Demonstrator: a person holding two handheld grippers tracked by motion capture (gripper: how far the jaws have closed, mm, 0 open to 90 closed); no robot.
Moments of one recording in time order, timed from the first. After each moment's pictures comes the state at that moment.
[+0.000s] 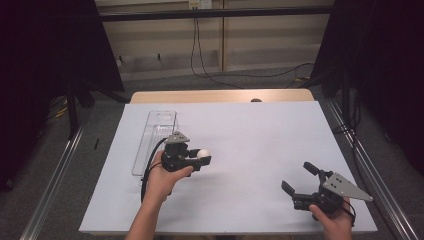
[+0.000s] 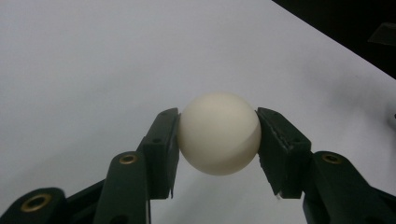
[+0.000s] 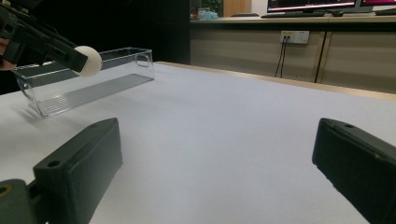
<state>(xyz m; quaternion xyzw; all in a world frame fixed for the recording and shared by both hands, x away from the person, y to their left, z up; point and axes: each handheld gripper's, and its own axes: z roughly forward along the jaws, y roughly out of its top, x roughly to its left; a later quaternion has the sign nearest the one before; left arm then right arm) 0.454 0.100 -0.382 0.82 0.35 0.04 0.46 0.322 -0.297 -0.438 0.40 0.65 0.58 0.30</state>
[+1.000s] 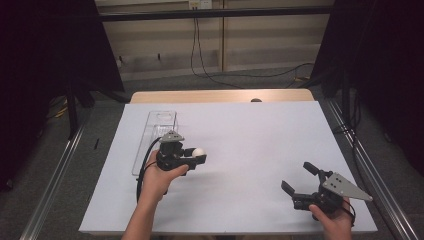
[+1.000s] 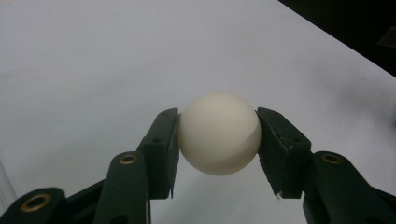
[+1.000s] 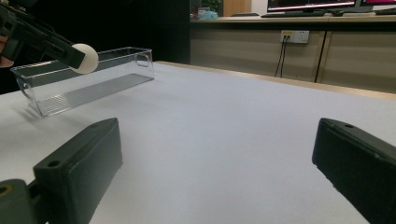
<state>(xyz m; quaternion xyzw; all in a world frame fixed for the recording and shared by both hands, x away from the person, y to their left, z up) 0.456 0.111 -0.380 0.81 0.37 0.05 0.46 0.323 -0.296 -0.439 0.40 0.65 0.58 0.29</state>
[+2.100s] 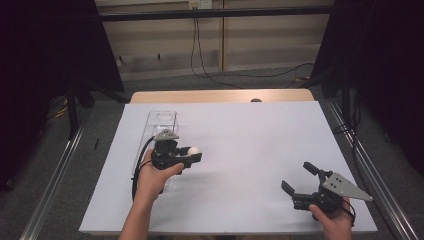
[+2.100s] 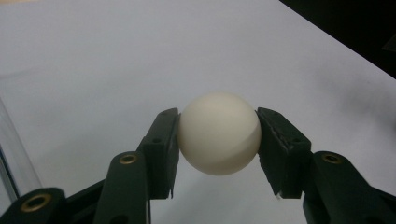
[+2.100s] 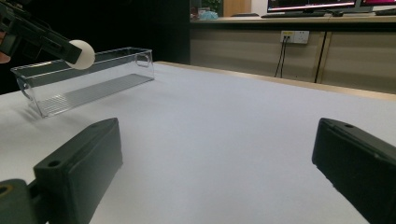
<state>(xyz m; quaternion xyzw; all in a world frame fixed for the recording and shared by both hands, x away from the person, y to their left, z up) 0.458 0.123 -0.376 0.81 0.37 0.05 0.45 0.322 -0.296 -0.438 0.40 0.65 0.58 0.30</state>
